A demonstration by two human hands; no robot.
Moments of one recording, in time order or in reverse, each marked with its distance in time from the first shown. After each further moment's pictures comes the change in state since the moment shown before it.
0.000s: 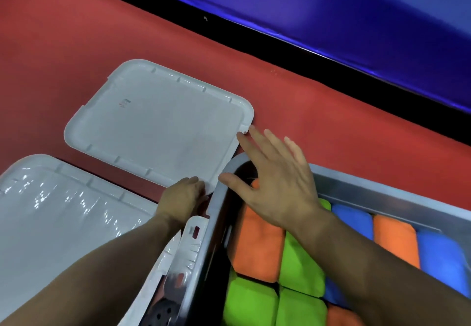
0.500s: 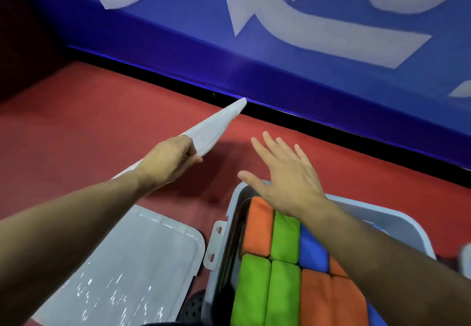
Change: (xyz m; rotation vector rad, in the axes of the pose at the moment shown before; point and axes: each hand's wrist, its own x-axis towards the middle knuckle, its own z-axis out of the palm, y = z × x) left_hand -0.091 0.017 -0.270 -0.031 0.418 0.381; right_hand -0.075 -0.053 -0.161 -0.034 0.141 0.019
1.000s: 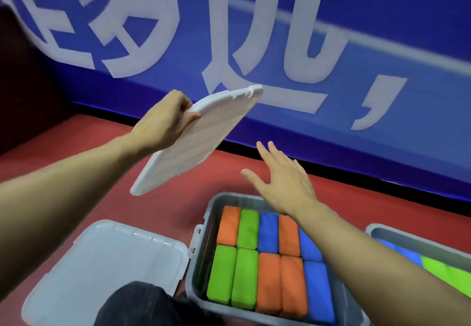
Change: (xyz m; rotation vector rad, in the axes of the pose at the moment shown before) left_hand -0.026 0.201 -0.201 -0.071 0.298 0.092; right_hand -0.153 -0.005 -0.152 0.097 0.157 0.139
